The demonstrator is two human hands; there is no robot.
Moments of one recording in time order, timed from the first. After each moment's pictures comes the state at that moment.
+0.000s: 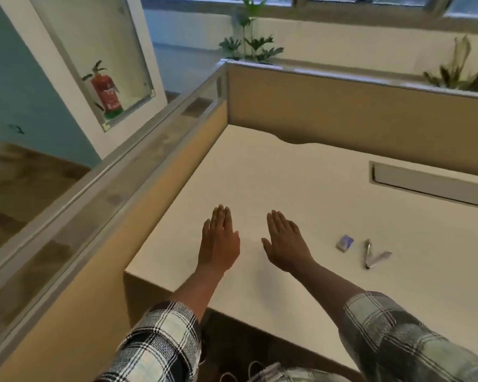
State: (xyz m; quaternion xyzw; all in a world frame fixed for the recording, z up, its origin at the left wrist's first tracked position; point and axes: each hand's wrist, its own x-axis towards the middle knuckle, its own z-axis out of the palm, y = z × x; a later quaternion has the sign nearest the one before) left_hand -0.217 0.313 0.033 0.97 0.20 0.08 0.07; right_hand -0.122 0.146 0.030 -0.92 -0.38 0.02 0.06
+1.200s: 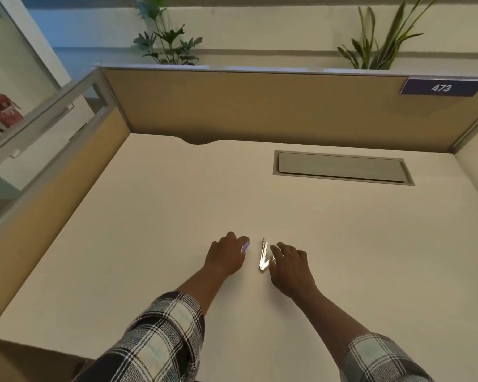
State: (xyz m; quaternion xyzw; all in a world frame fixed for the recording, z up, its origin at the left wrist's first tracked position) left_hand -0.029 0.048 0.003 0.98 0.04 -0.13 0.13; right_hand -0.019 -0.146 -0.026 -0.97 -0.21 0.07 0.10
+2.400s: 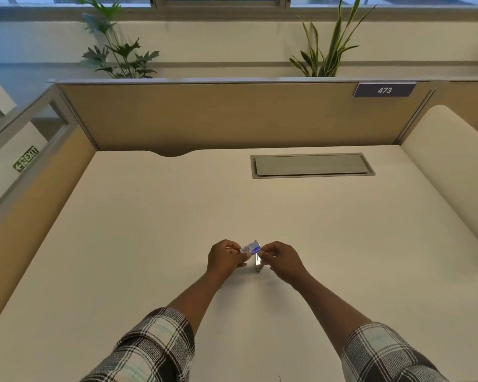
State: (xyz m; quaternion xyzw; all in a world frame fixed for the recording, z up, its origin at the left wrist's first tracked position) left_hand -0.037 0.054 0.006 0.72 0.22 -0.09 0.65; right_hand -0.028 -0.124 0.017 -0.83 0.05 0.17 0.53
